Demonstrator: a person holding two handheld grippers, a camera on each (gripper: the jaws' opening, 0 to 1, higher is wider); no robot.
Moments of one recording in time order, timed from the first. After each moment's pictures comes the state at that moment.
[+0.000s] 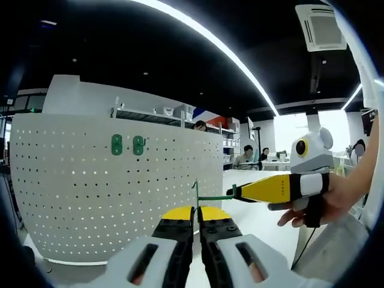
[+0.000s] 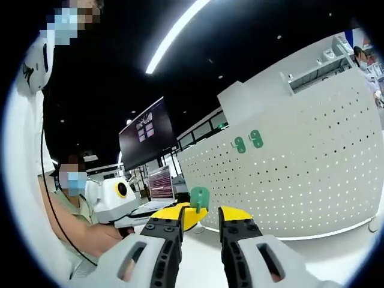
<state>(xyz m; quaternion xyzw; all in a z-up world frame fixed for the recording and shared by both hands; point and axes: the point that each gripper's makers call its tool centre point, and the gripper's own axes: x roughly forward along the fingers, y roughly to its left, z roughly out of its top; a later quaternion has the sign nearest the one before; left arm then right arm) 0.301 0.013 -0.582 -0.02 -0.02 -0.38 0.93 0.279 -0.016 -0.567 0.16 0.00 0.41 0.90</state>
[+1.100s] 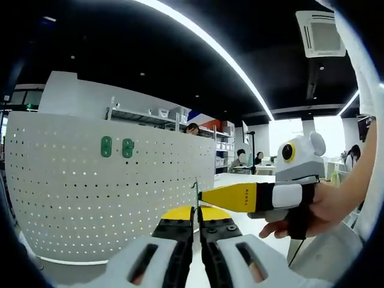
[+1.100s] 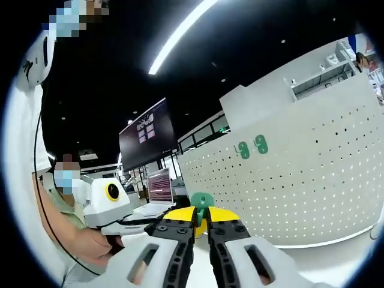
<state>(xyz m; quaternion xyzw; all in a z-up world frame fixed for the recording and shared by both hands) 0.292 -0.003 -0.575 -0.03 -0.02 -0.40 0.92 0.286 -0.005 -0.560 0.15 -0.01 0.41 0.90</state>
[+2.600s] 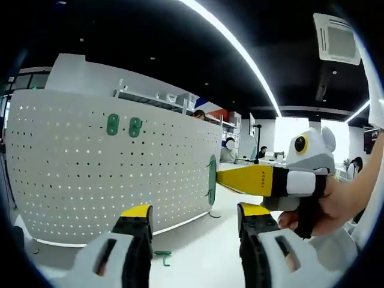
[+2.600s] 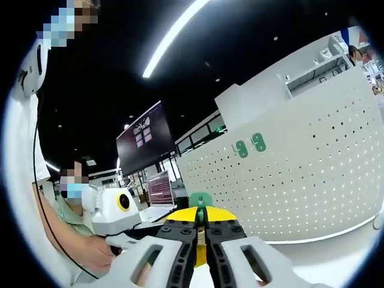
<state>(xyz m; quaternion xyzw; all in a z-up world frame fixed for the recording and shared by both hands) 0.301 0.002 -0.601 -0.05 0.04 -0.38 0.92 0.285 -0.005 -0.557 0.18 0.00 0.40 0.90</state>
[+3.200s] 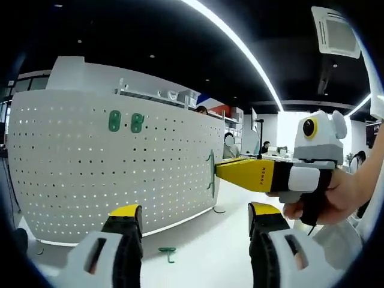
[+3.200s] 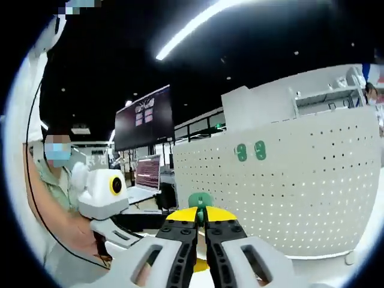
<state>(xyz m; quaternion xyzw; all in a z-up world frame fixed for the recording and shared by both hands) 0.301 0.005 -0.607 -0.04 0.04 -0.37 0.93 0.289 -0.005 -0.562 0.00 -0.02 0.37 0.93</state>
